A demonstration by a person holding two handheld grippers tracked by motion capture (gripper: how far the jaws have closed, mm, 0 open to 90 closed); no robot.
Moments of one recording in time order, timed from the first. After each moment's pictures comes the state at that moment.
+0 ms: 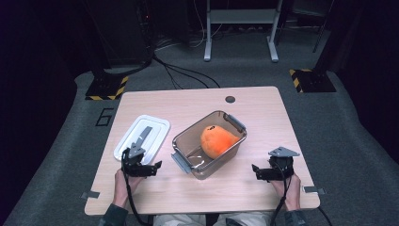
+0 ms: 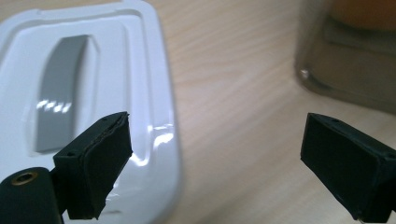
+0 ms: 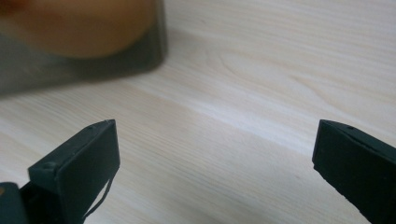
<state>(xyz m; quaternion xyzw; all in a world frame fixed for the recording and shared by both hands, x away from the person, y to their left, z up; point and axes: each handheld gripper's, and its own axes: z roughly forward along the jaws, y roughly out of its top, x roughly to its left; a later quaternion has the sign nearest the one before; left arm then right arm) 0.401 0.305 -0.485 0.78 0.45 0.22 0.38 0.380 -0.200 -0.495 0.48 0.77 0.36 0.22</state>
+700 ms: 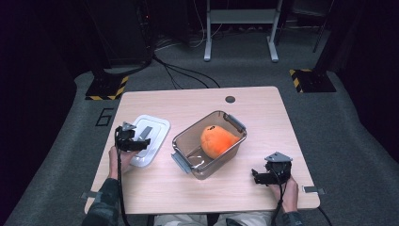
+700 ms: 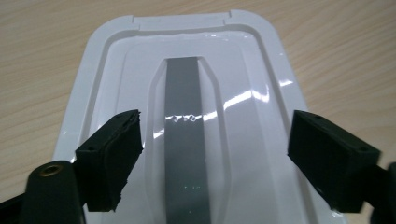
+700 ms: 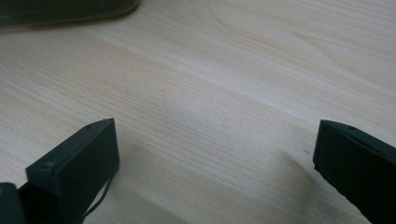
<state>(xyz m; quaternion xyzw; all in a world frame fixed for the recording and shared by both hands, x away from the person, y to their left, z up) 0.493 0.345 -0.494 0.76 0.50 0.22 0.33 0.383 -0.199 -0.529 0.49 0.78 0.32 0.24</state>
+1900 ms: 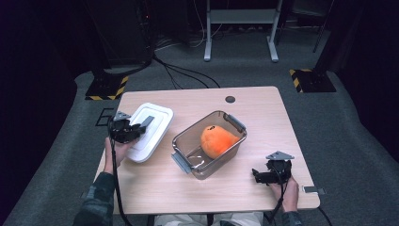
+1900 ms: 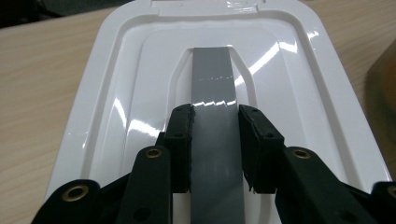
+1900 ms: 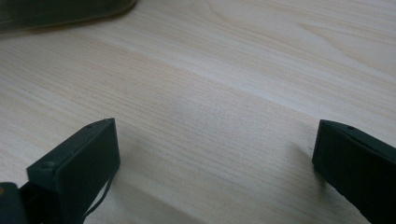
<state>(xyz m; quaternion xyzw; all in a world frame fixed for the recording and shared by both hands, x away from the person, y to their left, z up) 0.483 0.337 -0.424 0.75 0.48 0.21 0.40 0.387 -0.203 -0.529 0.50 0.77 0.33 0.22</state>
